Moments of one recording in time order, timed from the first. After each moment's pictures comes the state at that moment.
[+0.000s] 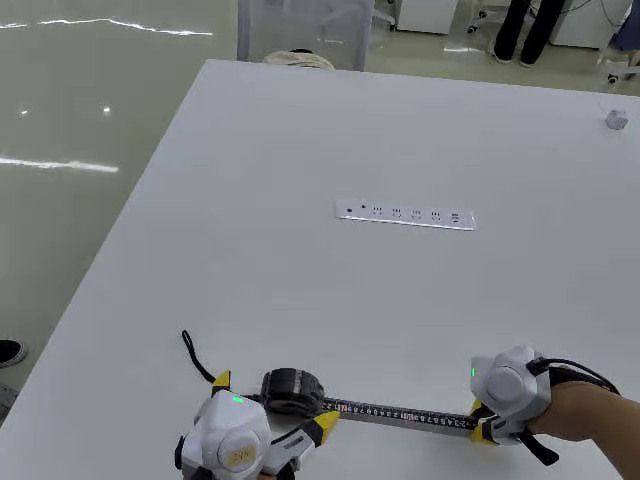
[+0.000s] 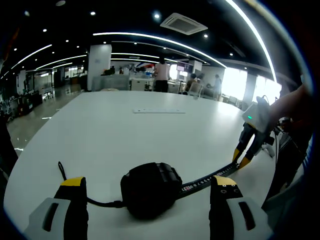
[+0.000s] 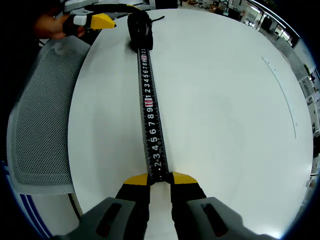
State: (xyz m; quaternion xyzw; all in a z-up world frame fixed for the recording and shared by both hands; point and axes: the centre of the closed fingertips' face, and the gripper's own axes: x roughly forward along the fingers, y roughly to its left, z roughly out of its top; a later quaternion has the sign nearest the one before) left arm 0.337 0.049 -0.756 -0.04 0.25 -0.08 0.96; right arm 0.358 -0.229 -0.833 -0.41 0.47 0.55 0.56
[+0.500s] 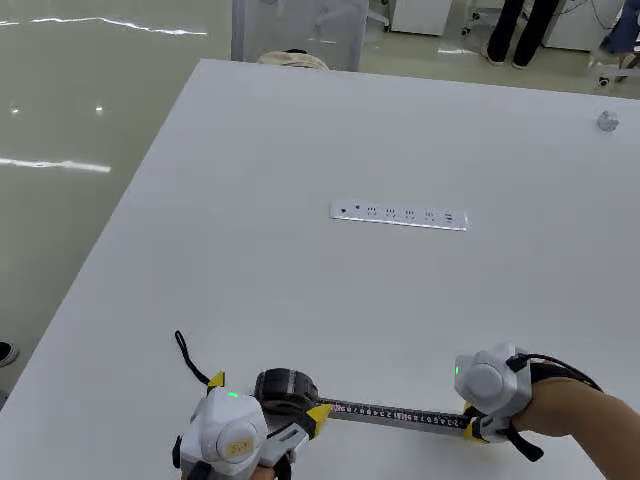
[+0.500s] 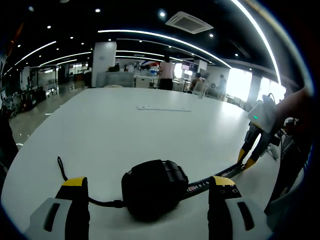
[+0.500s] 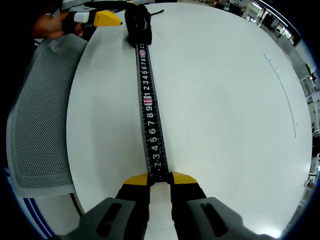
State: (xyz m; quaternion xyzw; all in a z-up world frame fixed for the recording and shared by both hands) left arm 0.344 0.051 -0.770 -0.05 0.26 -0.06 0.96; right arm 0.358 -0.230 -0.833 -0.42 0.48 0.54 0.55
